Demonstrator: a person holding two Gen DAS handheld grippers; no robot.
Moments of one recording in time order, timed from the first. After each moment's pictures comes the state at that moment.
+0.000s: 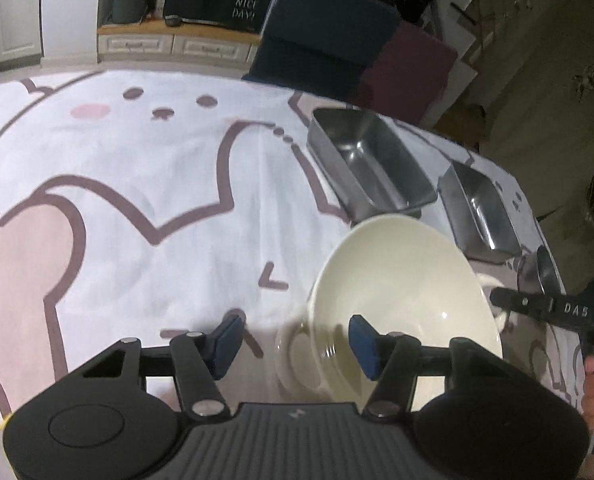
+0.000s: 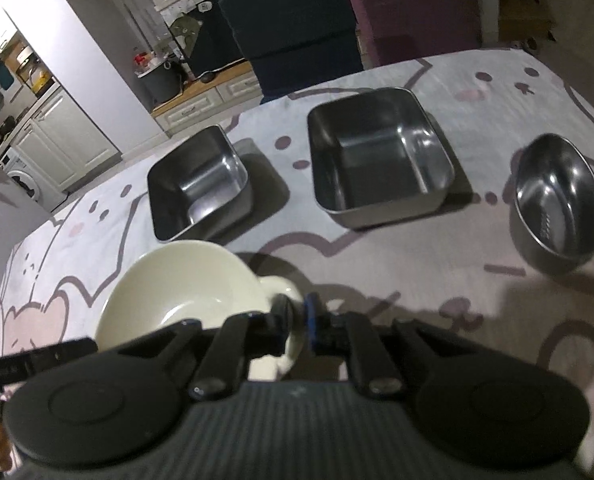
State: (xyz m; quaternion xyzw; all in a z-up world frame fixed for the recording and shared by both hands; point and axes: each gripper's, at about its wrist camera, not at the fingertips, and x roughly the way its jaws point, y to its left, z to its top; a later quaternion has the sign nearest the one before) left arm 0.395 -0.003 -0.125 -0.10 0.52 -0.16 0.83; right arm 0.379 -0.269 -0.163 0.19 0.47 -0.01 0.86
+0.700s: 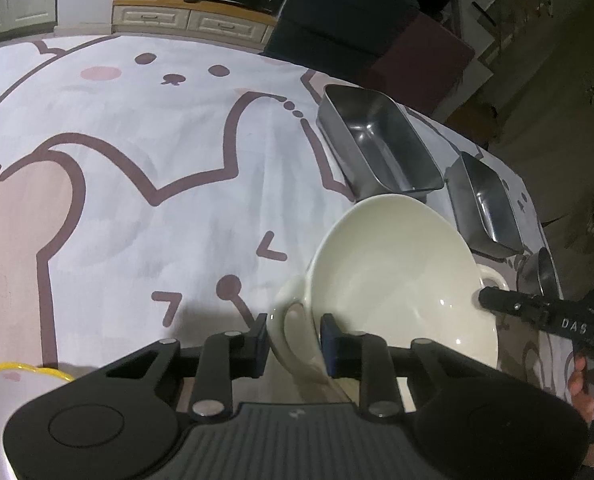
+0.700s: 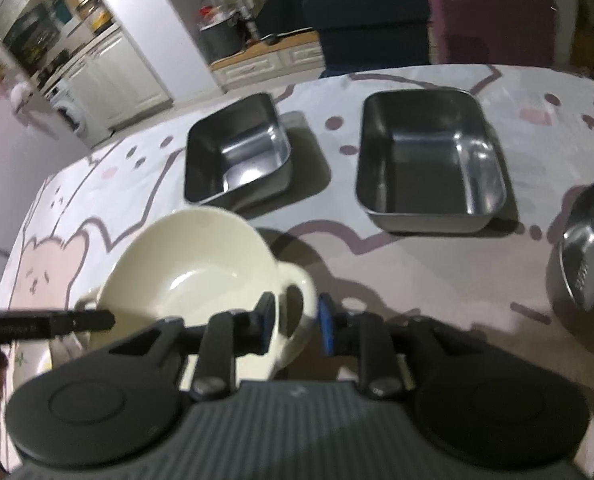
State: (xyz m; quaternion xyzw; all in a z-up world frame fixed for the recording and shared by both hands) left arm 0.390 -0.003 -0.132 -0.13 0.54 -0.14 0.82; right arm 0.397 -0.270 -0.166 0.12 0.51 0.09 0.85
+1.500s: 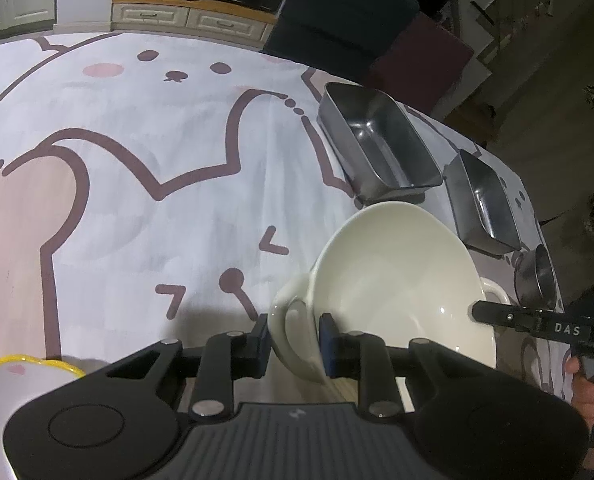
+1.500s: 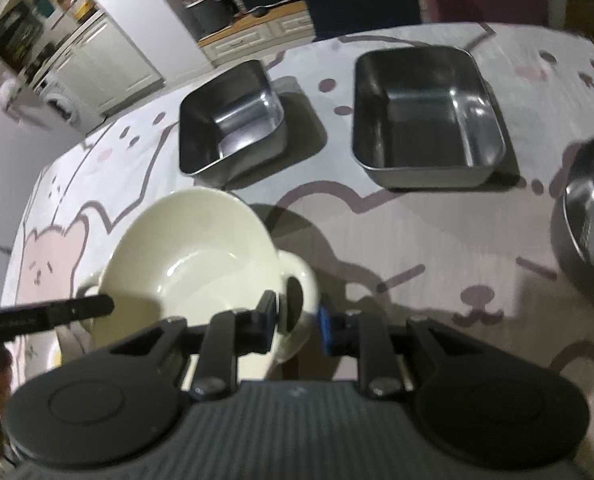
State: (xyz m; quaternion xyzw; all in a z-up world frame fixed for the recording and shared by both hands) left arm 0.388 -0.001 -0.130 -0.13 0.54 -0.14 0.82; right arm 0.397 -0.269 -0.170 0.15 0.55 0.08 0.82
